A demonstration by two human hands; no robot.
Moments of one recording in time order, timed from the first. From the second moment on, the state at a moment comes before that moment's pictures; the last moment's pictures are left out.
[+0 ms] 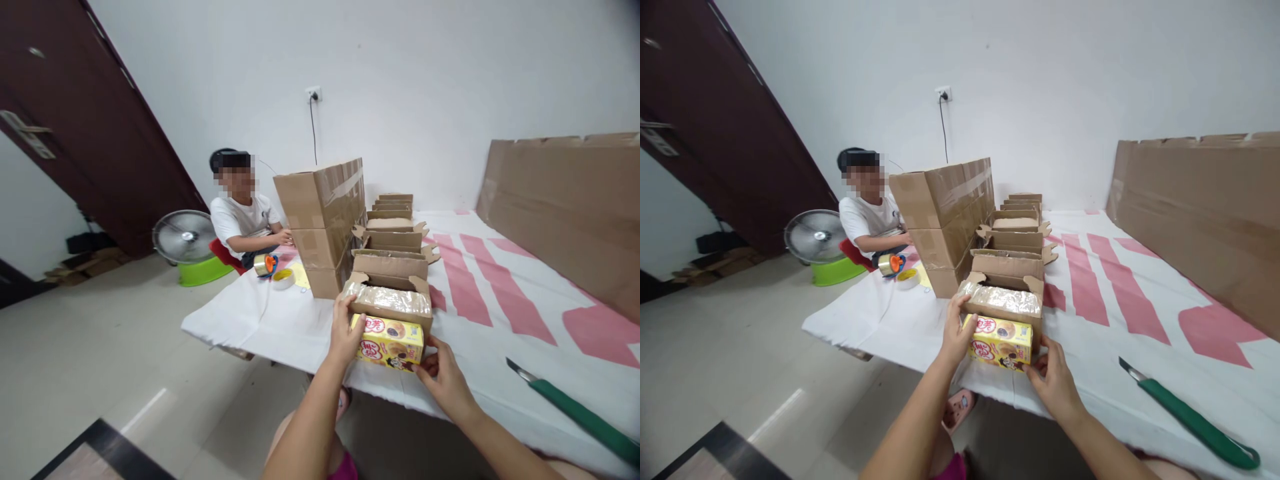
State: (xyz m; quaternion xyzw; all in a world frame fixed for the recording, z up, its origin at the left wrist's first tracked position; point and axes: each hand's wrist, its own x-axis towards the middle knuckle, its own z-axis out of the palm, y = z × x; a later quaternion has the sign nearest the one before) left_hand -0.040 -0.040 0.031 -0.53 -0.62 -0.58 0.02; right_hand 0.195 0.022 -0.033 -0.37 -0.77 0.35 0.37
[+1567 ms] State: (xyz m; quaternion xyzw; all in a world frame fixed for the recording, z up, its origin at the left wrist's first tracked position) left_hand -0.027 -0.038 0.019 -0.43 -0.61 -0.66 -0.11; right_hand 0.193 0.033 -0.015 -0.38 -0.72 0.44 0.38
